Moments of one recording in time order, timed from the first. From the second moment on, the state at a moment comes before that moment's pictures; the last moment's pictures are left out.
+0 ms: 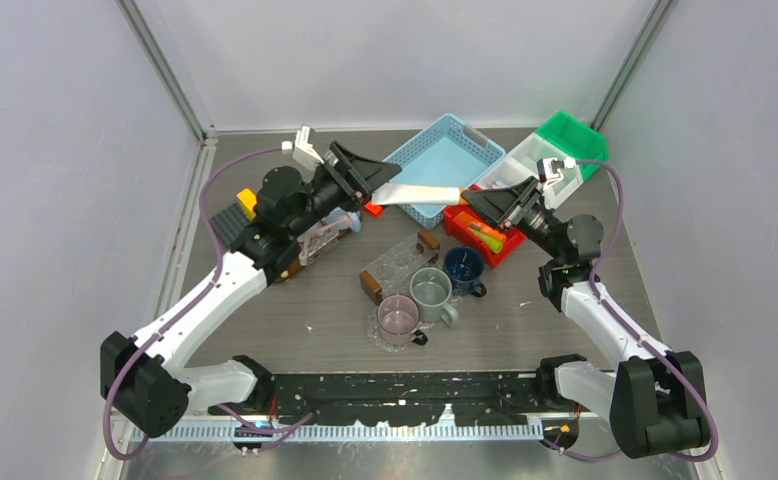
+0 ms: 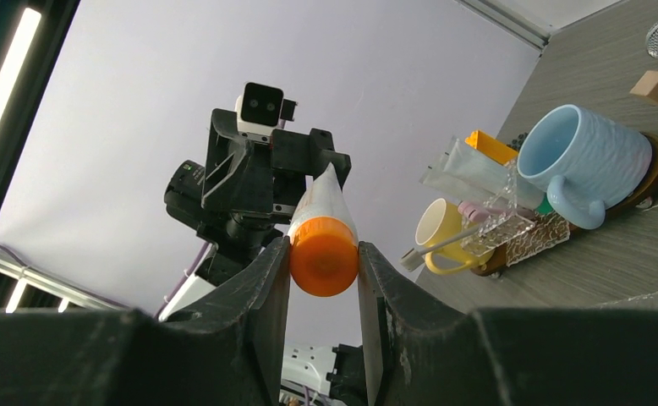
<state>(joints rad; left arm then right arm) -0.57 1.18 1.02 0.19 0.22 -1.16 0.14 1.07 0.52 0.95 -0.72 1.41</state>
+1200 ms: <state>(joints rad) -0.58 1.12 0.98 0.07 0.22 -1.17 0.17 1.01 0.47 0.91 -0.70 1.27</state>
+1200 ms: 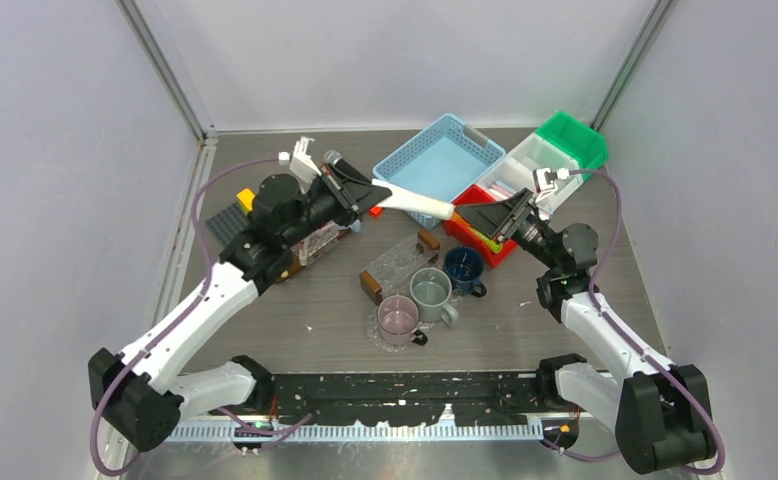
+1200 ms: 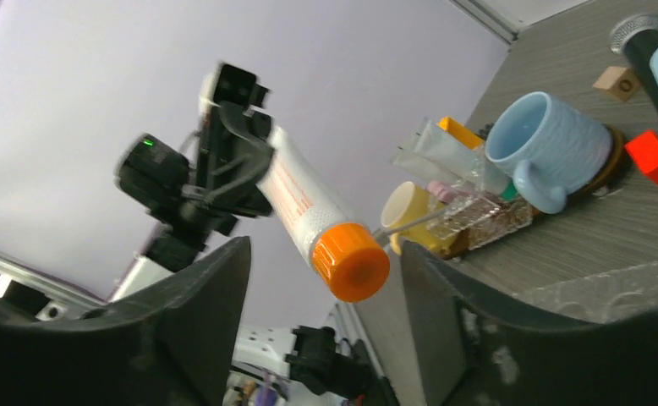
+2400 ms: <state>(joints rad) -0.88 1.41 1.43 -0.56 -0.19 -0.25 0.26 0.49 0.72 -0.37 0.21 0.56</state>
